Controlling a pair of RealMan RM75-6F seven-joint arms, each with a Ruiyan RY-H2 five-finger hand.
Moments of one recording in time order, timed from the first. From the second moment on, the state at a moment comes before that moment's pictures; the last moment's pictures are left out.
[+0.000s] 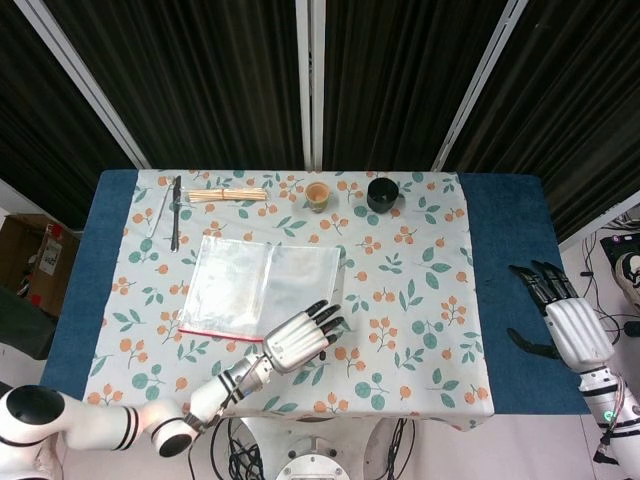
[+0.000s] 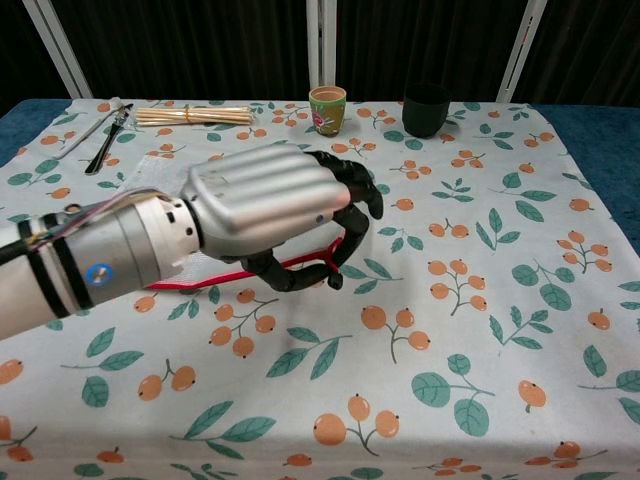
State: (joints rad) left arm -0.84 -1.70 -0.03 -1.56 1.48 1.03 0.52; right arm 0.24 -1.00 0.05 -1.65 -1.64 1.38 0.27
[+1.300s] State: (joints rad) left arm -0.58 -1.73 -0.09 -1.64 1.66 1.45 0.43; right arm 0.91 -1.23 0.27 -1.77 -1.36 0.69 0.12
